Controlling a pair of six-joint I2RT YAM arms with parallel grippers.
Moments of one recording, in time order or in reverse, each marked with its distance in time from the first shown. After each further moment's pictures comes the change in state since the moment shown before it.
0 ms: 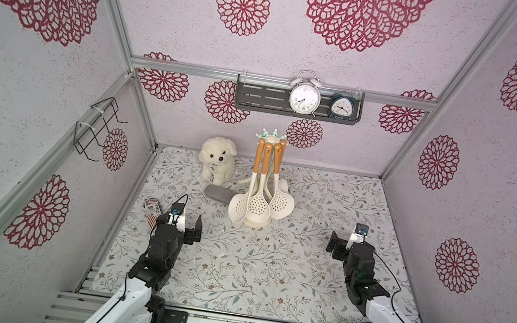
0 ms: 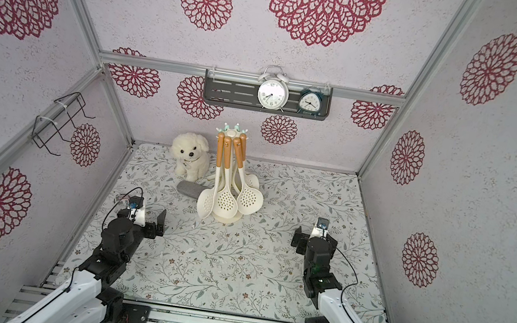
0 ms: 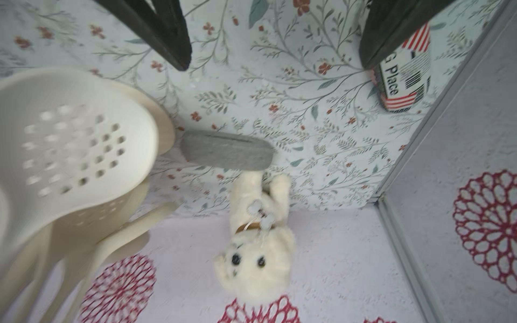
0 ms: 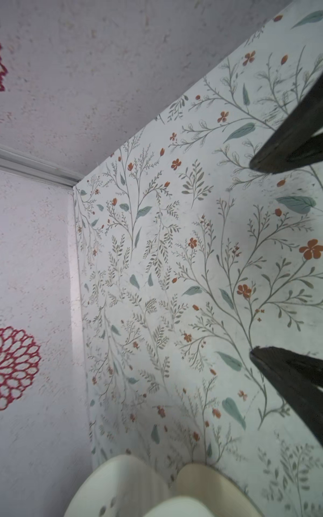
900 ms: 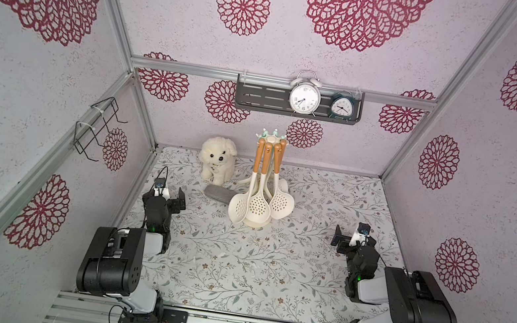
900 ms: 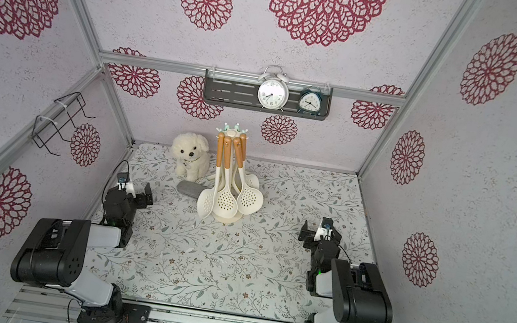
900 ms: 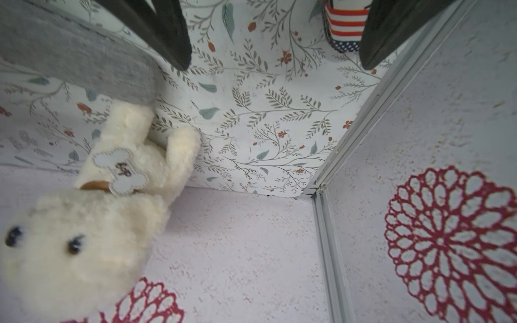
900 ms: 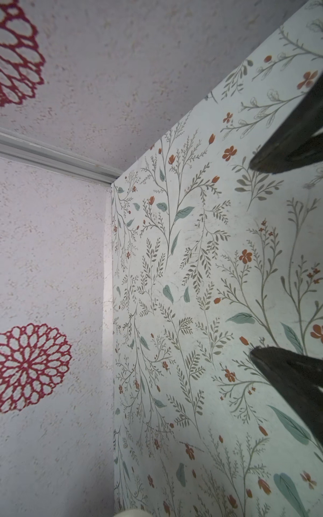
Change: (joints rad) left arm 0.388 0.753 0.214 0.648 0.160 -0.027; right arm -0.217 0.541 -0.077 0.866 -0.263 -0.134
